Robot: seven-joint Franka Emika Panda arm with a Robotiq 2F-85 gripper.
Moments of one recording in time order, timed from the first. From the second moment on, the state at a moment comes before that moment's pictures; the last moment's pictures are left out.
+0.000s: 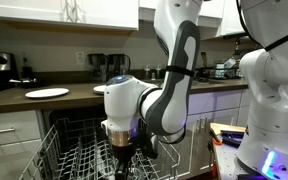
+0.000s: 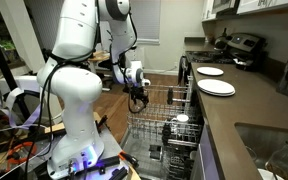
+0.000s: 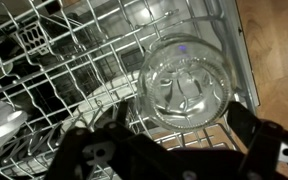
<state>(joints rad) 0.47 0.45 -0.02 -2.42 -0.34 2.85 0.46</state>
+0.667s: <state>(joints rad) 0.47 0.48 -0.02 -2.42 -0.25 2.90 0.46</state>
